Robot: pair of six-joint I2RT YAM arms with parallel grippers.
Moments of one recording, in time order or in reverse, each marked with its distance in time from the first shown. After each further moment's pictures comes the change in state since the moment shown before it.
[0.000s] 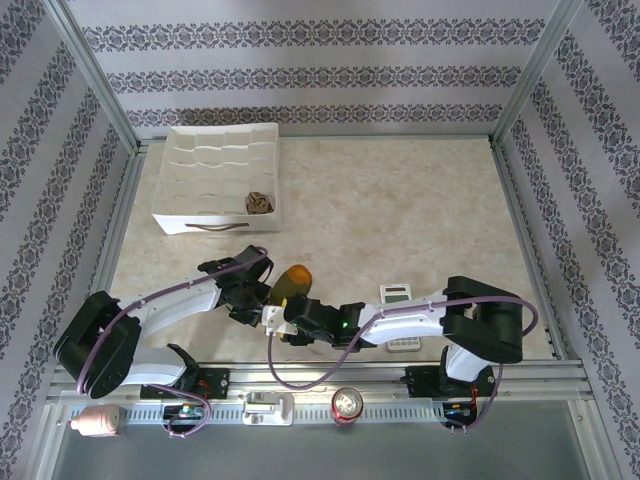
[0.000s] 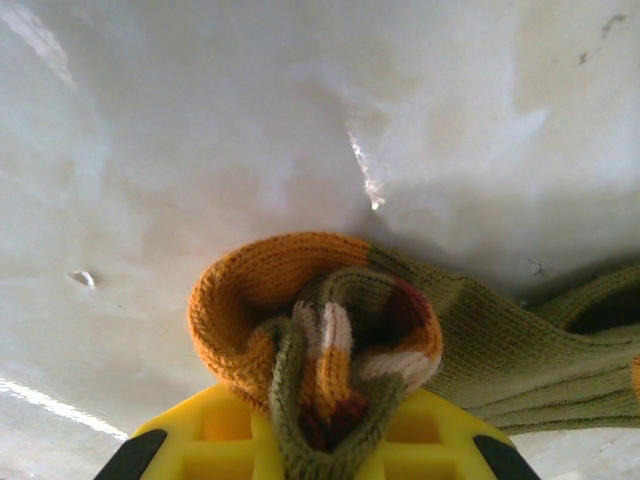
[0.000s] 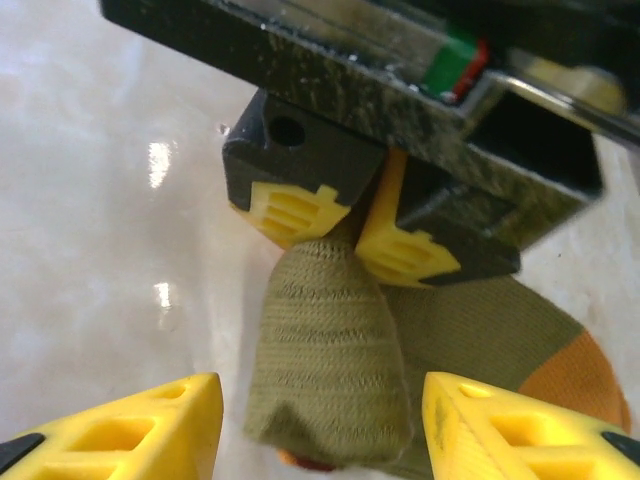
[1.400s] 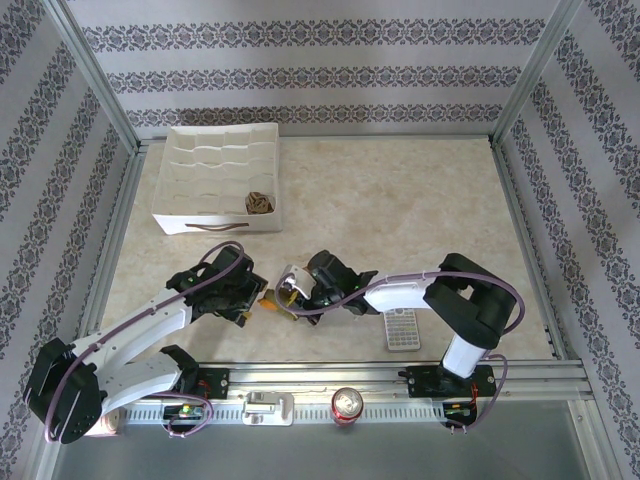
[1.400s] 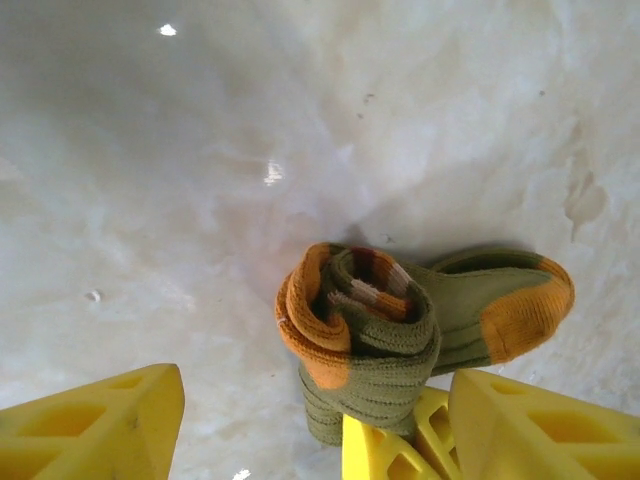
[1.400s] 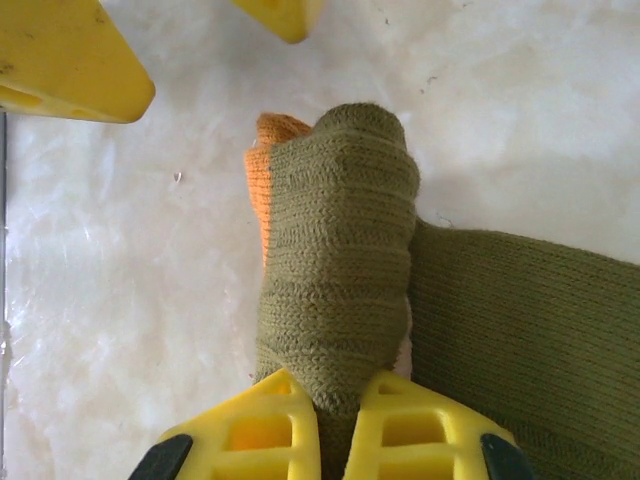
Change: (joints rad) left arm 0.042 -0.286 -0.043 -0.027 -0.108 0.148; right arm -0.359 0.068 -0.044 0.101 -0.636 0.381
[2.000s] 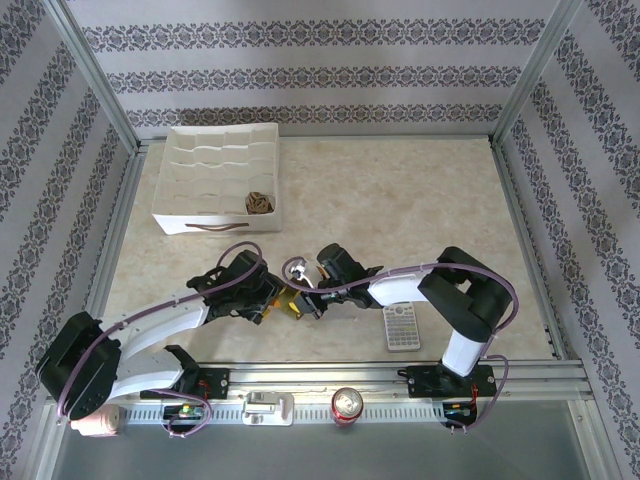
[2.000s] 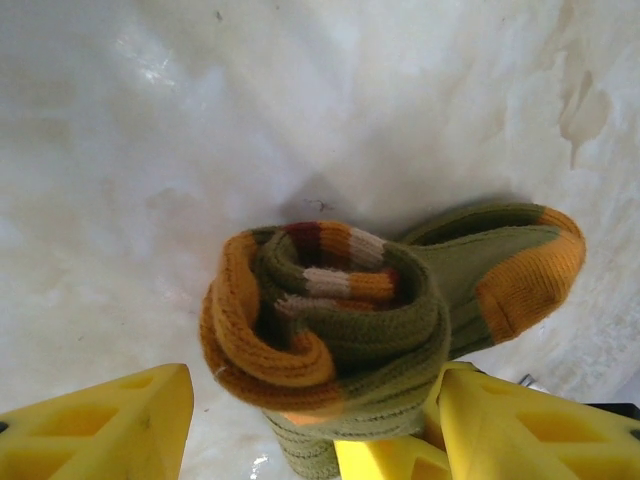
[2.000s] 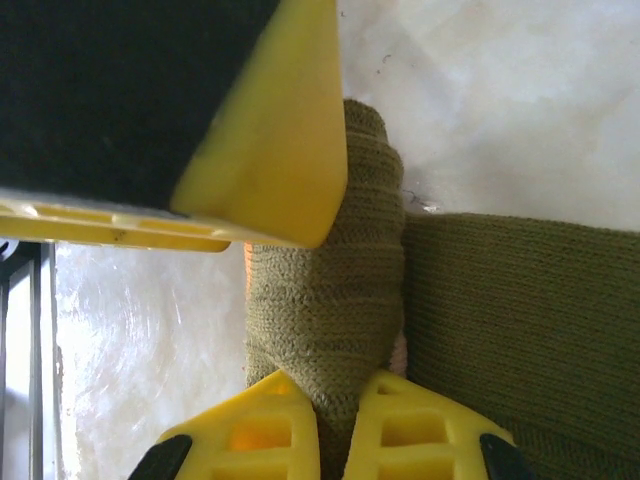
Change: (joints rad) left arm -0.080 0.142 -0.074 0.309 0.035 0.047; right arm -0.083 0.041 -0.023 0.066 -0.143 0.149
